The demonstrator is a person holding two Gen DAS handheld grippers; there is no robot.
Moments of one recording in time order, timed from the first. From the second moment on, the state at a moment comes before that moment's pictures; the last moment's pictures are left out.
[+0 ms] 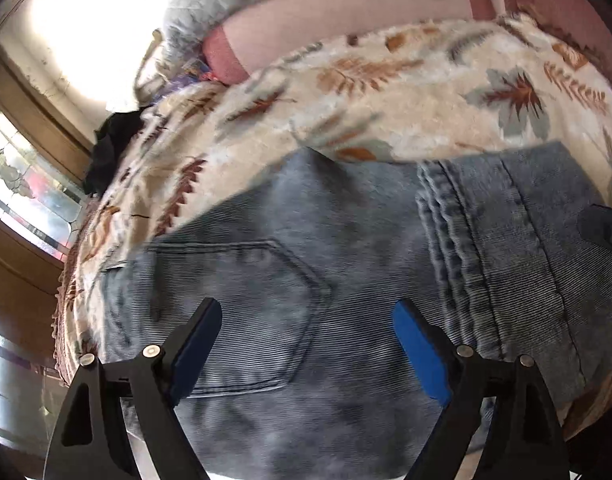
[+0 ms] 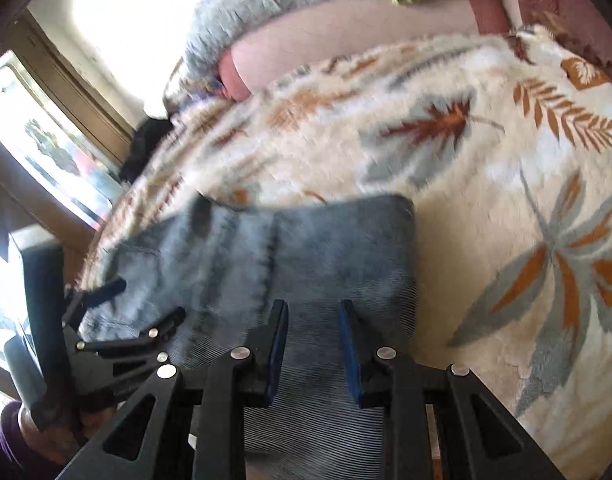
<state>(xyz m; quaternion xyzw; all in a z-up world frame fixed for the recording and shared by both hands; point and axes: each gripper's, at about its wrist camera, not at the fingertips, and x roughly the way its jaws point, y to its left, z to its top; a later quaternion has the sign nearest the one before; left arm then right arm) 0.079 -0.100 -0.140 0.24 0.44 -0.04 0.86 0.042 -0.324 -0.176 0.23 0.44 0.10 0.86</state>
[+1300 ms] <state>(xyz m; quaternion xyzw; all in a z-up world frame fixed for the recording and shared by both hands) 0.045 0.105 -0.090 0.06 0.39 0.04 0.92 0.025 -0.081 -0.069 -0.11 0.40 0.05 0.91</state>
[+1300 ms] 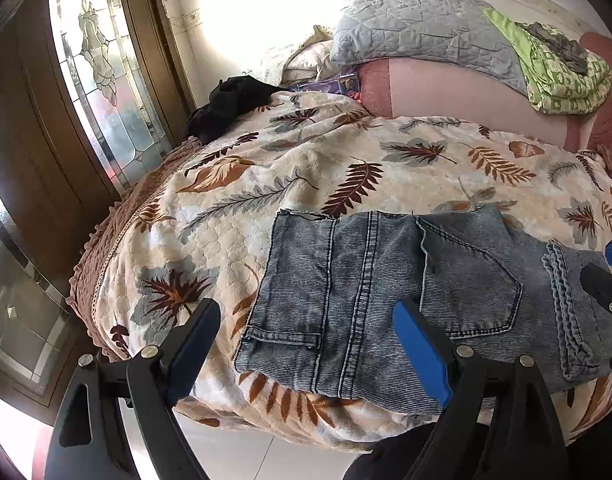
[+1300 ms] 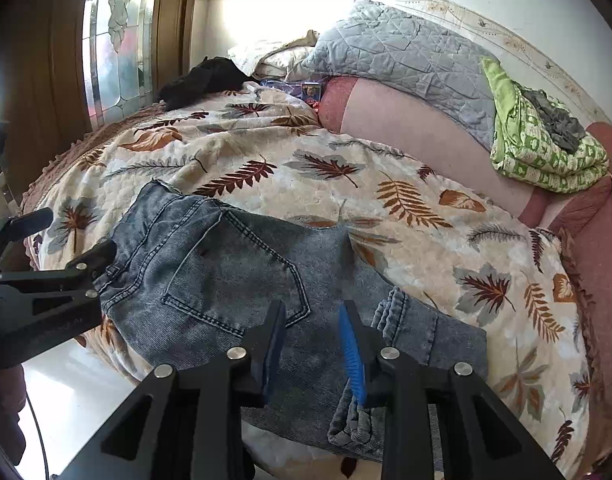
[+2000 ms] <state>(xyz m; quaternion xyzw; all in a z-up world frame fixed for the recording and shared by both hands) 0.037 0.151 -0.121 0.05 0.43 0.09 0.90 0.023 -0.080 -0.057 -0.12 0.37 0.03 0.92</state>
